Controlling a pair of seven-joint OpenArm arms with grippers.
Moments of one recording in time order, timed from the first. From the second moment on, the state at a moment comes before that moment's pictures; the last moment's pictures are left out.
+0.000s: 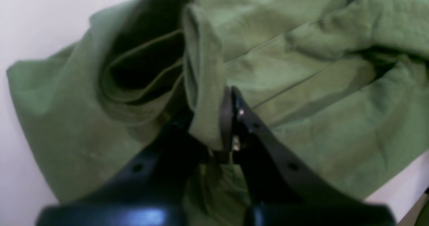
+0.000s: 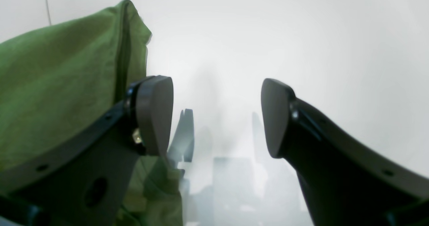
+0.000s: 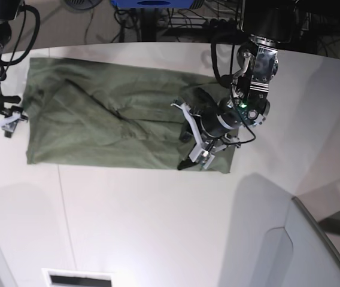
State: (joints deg) left arm 1.2 -6.3 8.3 79.8 -5.8 -26.6 33.9; right arm -9.9 12.1 22.1 78.1 9.4 5.2 -23.6
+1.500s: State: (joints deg) left arm -3.4 -2.3 19.9 76.7 -6.0 -26.5 34.6; right arm -9.9 12.0 22.0 78.1 9.4 5.2 -23.6
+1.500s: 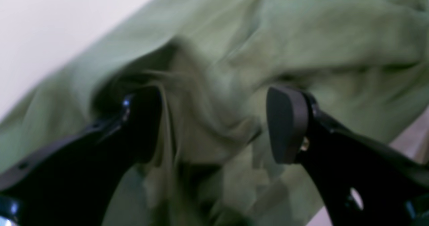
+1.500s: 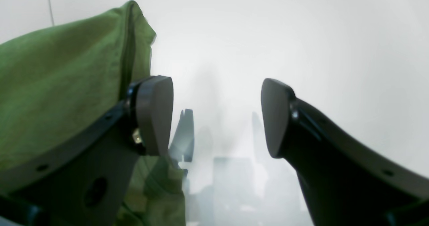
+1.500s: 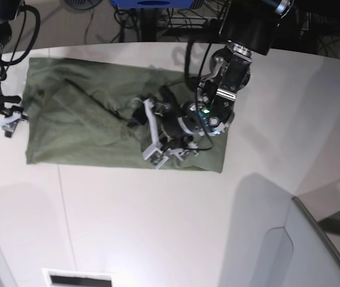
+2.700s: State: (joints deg) left arm 13.3 -20.4 -32.4 86.6 -6.2 -27.1 33.5; right arm -11.5 2.4 -23.5 93.7 9.1 16.1 -49.4
